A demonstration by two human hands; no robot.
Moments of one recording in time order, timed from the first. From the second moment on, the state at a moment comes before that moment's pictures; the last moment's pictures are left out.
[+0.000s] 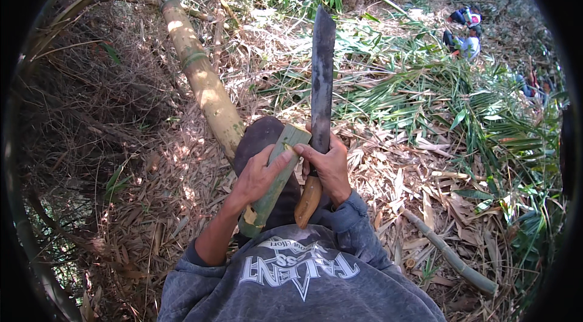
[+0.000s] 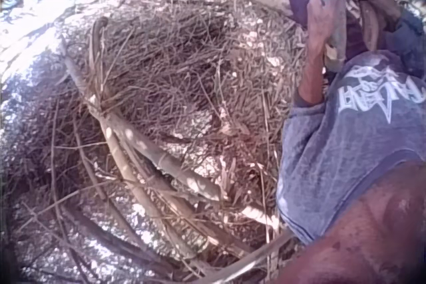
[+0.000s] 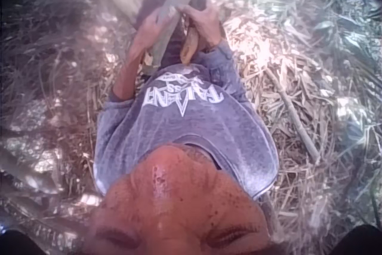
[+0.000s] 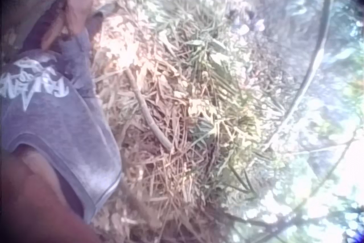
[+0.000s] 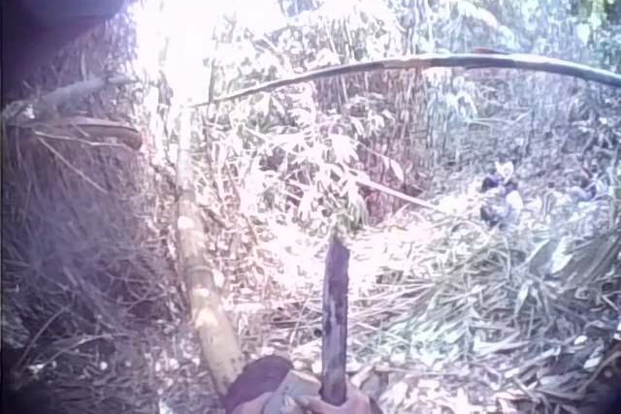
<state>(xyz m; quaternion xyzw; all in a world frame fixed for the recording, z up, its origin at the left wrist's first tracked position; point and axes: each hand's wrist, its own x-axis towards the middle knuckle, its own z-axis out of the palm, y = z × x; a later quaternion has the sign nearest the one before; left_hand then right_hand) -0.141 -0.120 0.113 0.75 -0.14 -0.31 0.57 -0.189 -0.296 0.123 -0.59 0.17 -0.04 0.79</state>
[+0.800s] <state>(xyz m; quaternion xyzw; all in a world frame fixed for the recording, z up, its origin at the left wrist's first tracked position) -0.129 -0.084 0.099 0.56 -0.12 -0.48 0.66 -0.189 -0.302 0.111 -0.48 0.20 0.04 0.86</state>
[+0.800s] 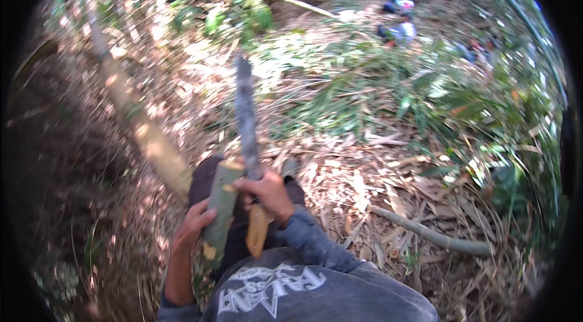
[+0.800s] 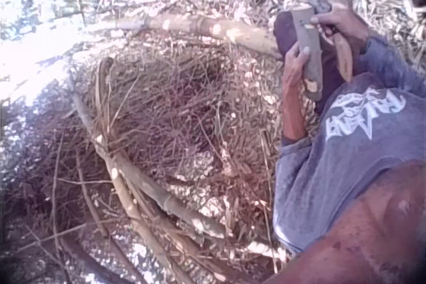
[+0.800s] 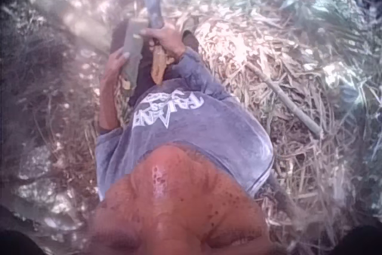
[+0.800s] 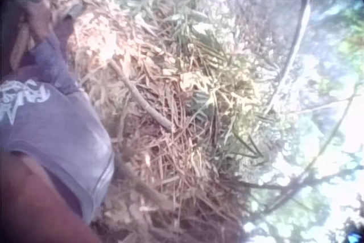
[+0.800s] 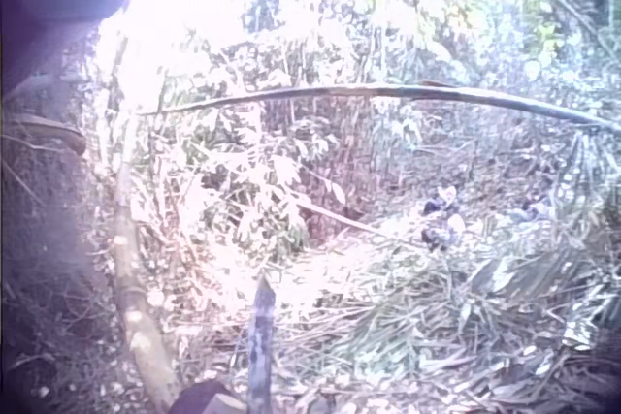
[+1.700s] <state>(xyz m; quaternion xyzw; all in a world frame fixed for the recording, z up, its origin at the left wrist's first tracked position) -0.145 -0.083 0.106 0.65 -0.11 -0.42 0.62 -0.190 -0.307 0.108 -0.49 0.14 0.03 0.86</state>
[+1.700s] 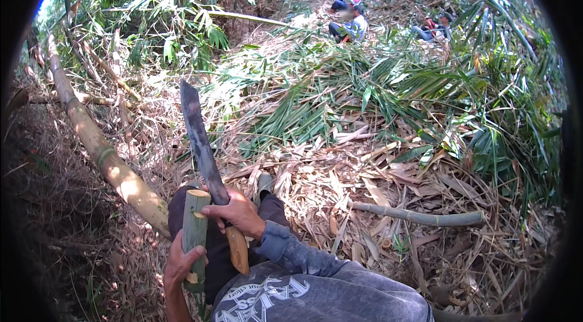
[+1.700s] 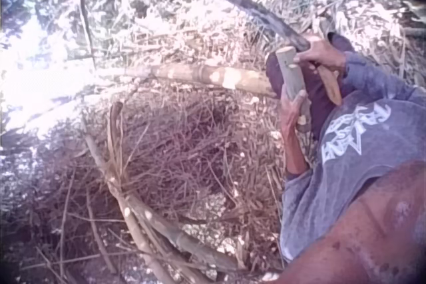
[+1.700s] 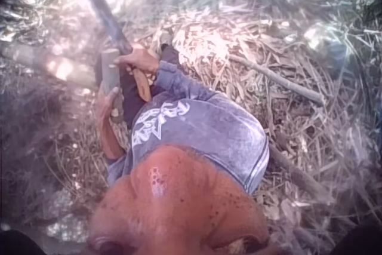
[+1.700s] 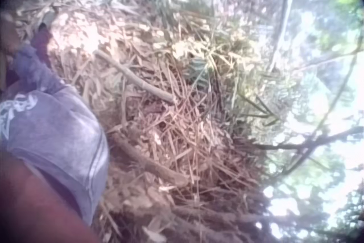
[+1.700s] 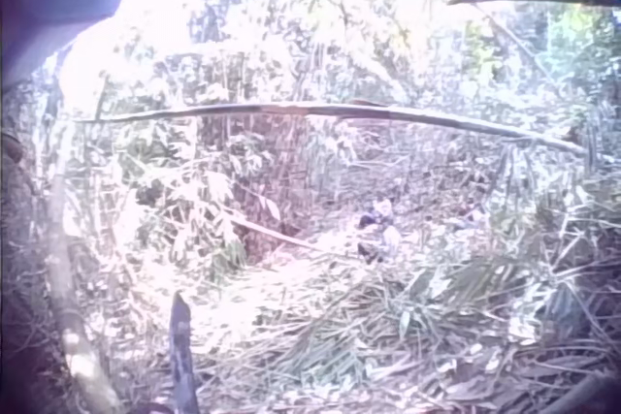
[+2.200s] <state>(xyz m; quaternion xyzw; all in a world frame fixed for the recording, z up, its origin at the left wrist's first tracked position) -0.147 -0.086 0.110 0.66 -0.12 -0.41 0.62 -0.191 -0.309 0.110 -0.49 0.12 0.02 0.86</state>
